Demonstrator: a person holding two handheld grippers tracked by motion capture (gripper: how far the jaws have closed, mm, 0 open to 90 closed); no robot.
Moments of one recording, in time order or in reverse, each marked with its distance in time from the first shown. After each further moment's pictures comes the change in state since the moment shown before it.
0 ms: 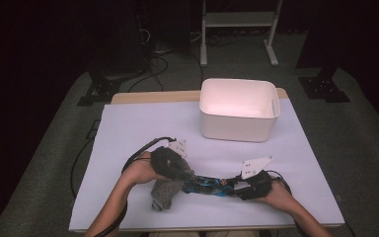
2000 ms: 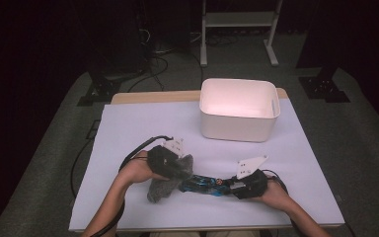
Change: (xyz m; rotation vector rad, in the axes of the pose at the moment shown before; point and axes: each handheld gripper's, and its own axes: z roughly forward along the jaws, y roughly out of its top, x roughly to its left) left arm 0.002 -0.008 -0.011 -0.032 -0.007 0.005; right arm 0.002 0.009 0.008 0.026 0.007 -0.010
